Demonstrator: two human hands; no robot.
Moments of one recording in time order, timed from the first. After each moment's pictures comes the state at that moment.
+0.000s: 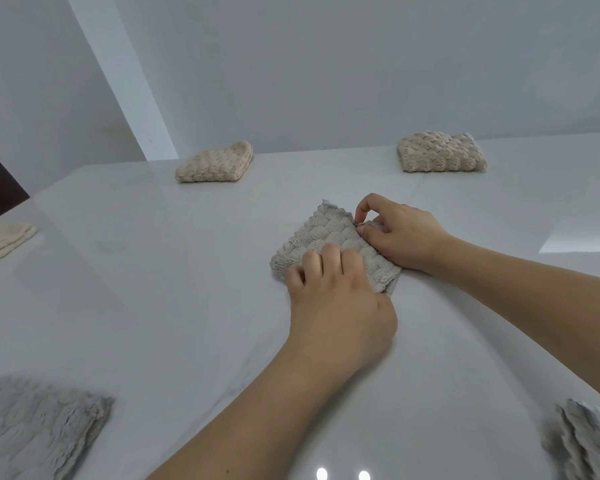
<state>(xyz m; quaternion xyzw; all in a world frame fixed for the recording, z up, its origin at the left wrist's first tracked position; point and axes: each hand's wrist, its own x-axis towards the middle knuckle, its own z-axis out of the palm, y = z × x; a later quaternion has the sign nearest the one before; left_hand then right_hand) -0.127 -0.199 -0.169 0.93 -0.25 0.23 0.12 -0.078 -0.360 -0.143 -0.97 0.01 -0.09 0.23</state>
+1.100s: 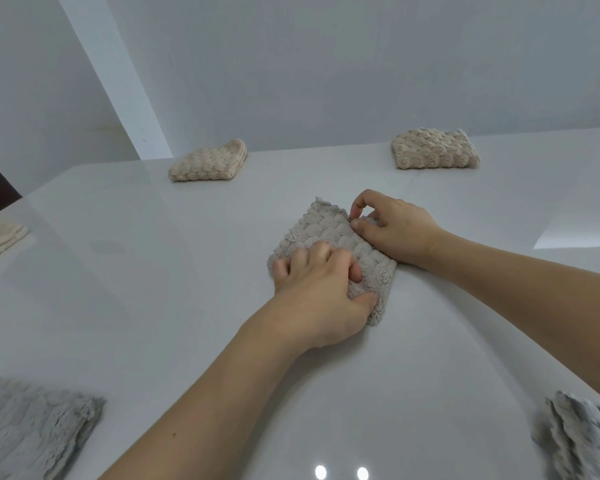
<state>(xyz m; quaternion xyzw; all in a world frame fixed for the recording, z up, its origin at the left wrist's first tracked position) -0.110 -0.182 -0.141 0.94 -0.29 -0.05 0.16 -0.076 -0.364 -0.143 -0.96 0.02 -0.10 0.25</state>
